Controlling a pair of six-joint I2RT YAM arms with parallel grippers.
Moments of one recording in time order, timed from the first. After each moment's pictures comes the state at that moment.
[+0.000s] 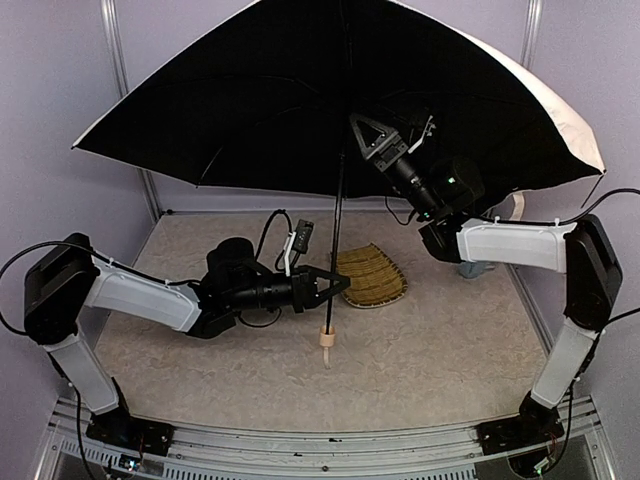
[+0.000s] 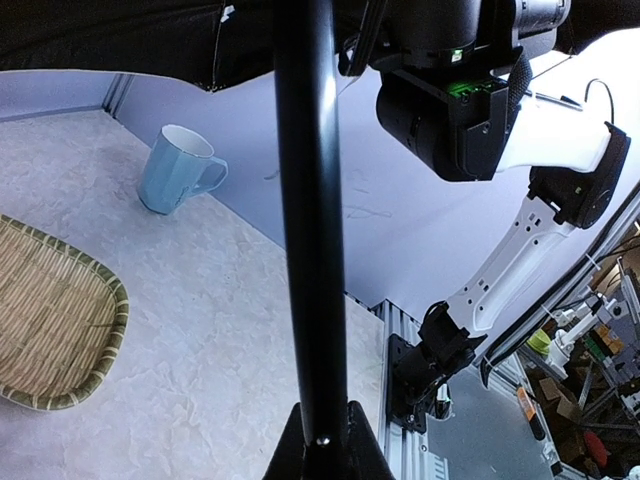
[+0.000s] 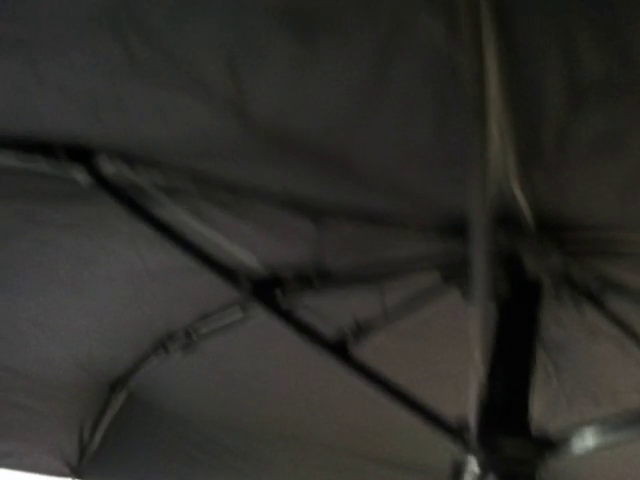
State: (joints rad) left arm -0.91 1.70 0.83 0.88 0.47 -0.59; right arm 0.68 1.75 1.26 1.17 -0.25 0.78
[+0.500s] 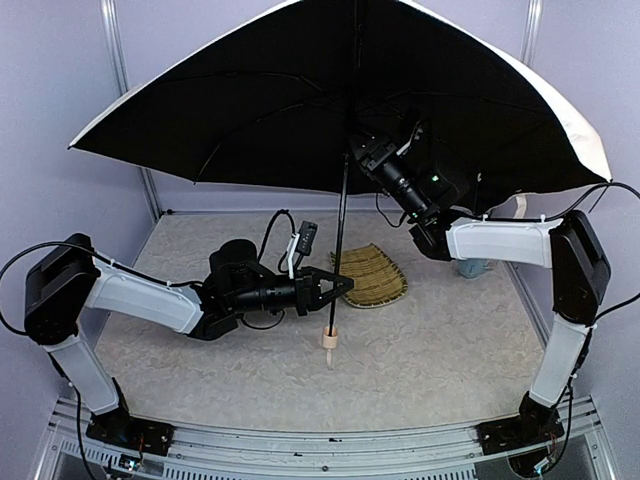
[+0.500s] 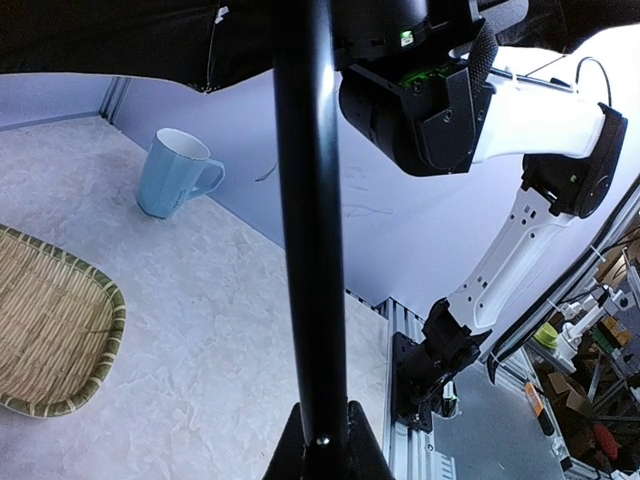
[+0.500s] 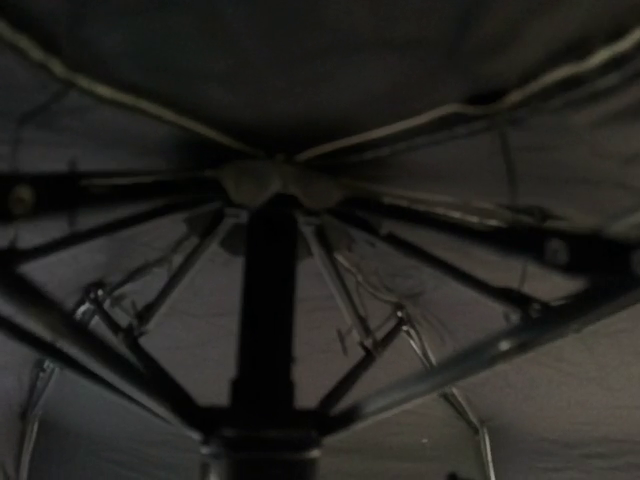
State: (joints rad) left arm -0.93 1.71 0.84 0.88 0.45 -0.56; right arm 0.67 1.82 1.32 1.10 -0.17 0.88
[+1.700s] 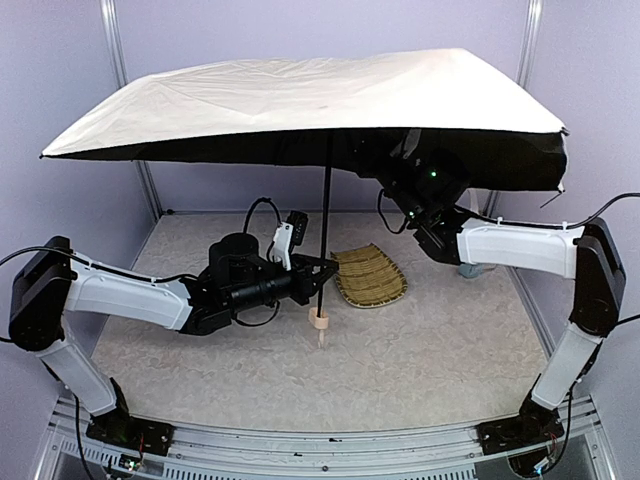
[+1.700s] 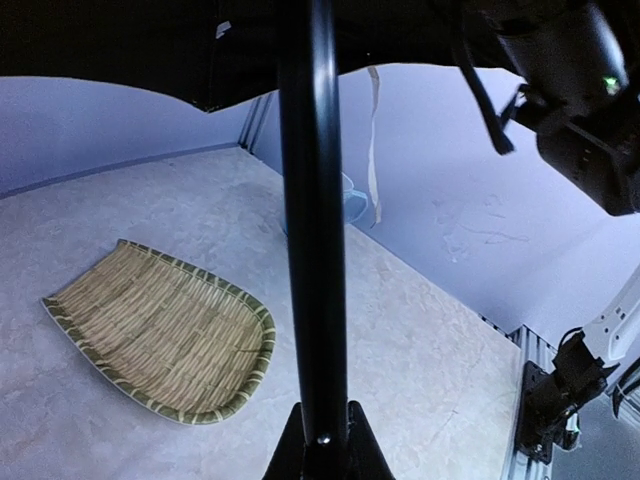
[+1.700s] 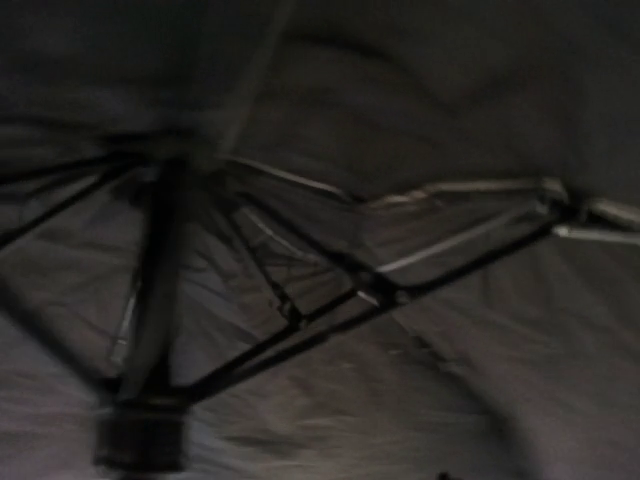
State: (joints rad) left arm -0.95 1.62 0.86 0.66 0.10 -0.38; right arm 0.73 1.72 1.29 0.89 0.08 0.42
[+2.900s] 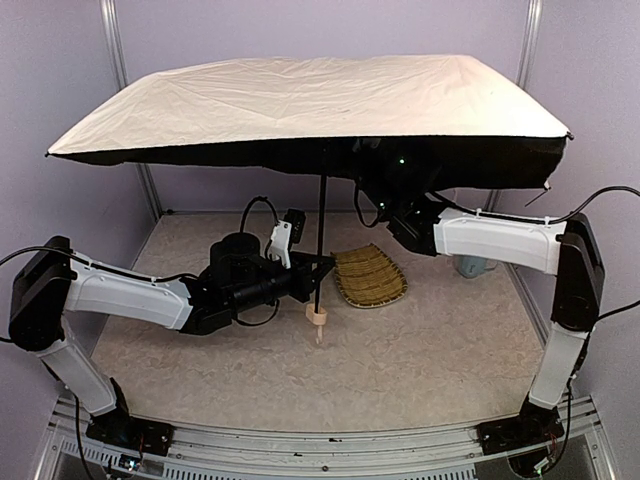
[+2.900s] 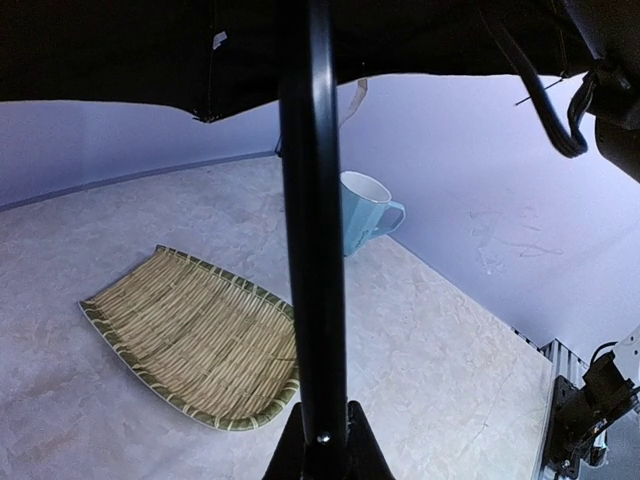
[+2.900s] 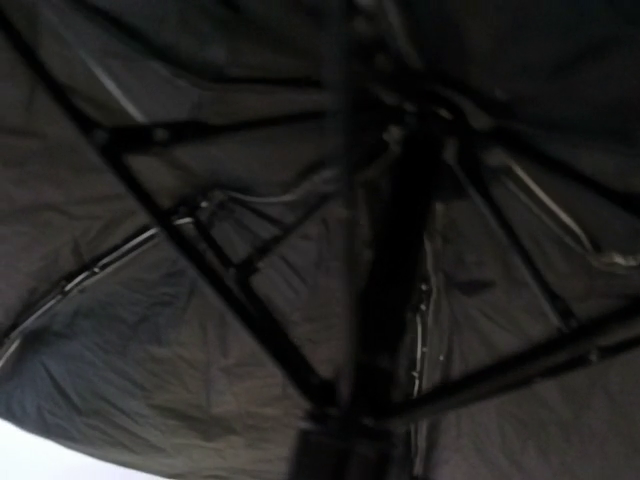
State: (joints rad) left arm -0.96 1.62 0.87 0.64 -0.01 -0.35; right arm 0.84 1.83 1.51 0.76 0.18 0.04
